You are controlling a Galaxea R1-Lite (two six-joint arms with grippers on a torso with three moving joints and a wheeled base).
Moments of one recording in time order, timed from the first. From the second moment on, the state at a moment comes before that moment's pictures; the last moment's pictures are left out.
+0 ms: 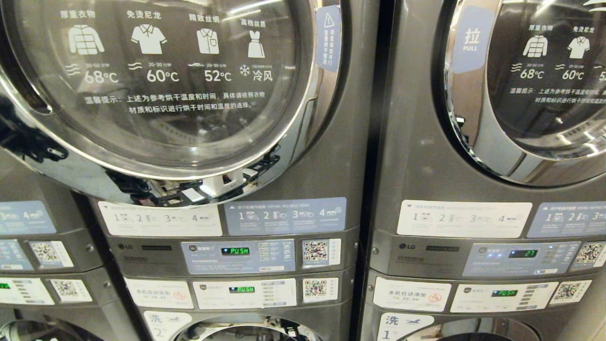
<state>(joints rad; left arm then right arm) 0.59 1.56 -0.76 -1.18 -0.73 -0.63 0.00 0.00 0.00 0.00 0.00 -0.02</state>
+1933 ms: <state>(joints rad) 0.37 0.41 -0.40 -0.47 -0.89 -0.63 0.00 0.00 0.00 0.00 0.00 -0.02</state>
